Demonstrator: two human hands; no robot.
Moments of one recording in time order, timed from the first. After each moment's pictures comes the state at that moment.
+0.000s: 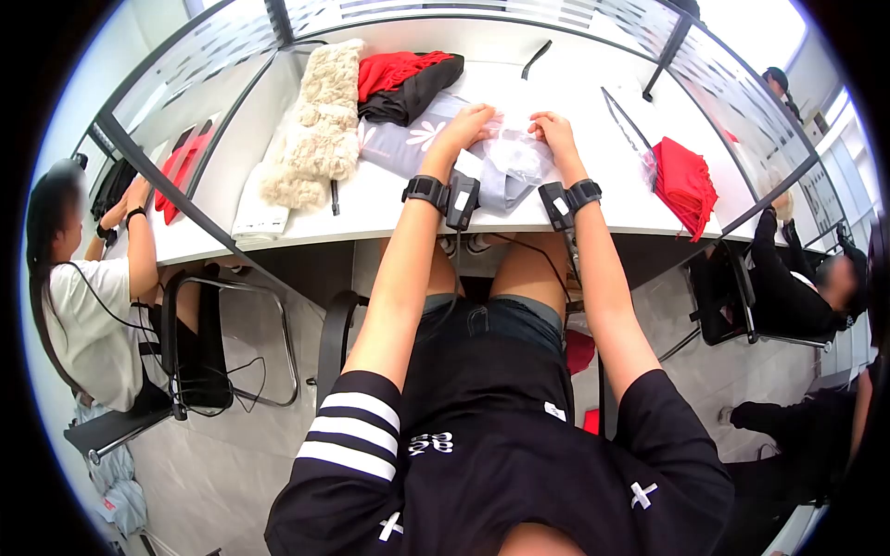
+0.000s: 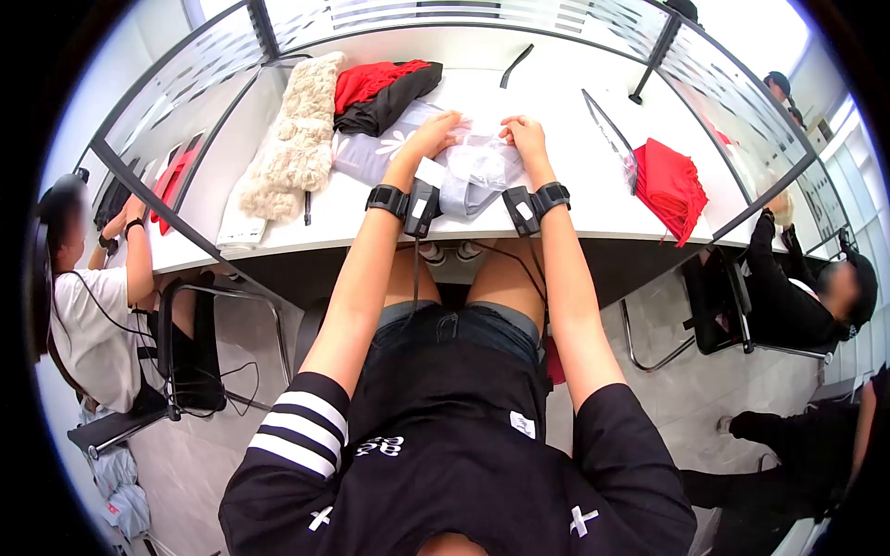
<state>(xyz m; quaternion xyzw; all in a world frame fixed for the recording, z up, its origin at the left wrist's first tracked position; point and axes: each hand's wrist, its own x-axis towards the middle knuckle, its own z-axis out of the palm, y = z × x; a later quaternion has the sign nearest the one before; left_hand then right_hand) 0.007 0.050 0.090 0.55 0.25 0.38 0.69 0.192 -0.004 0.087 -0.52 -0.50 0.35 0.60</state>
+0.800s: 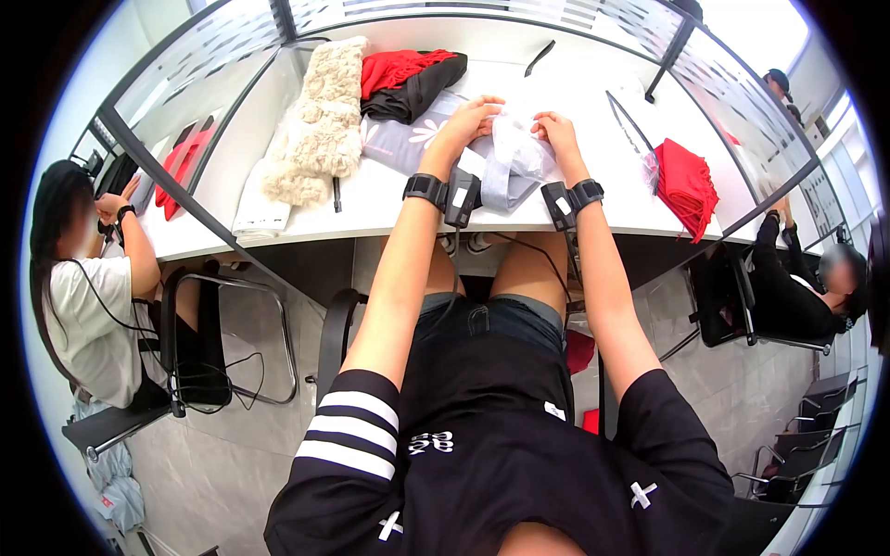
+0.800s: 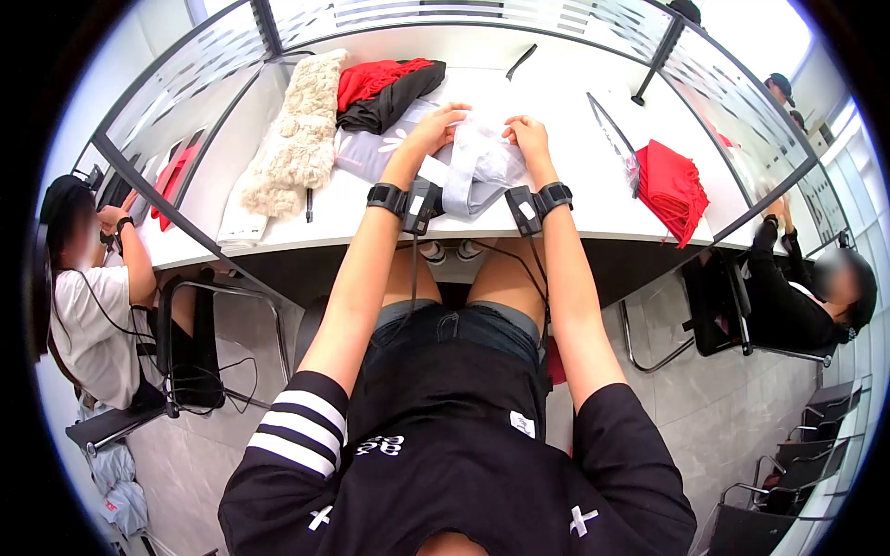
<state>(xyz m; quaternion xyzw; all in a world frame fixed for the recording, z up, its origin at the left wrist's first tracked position) 0.003 0.046 0.099 0.55 0.19 0.40 0.71 0.190 -0.006 0.087 -0.53 -0.51 0.33 0.60</state>
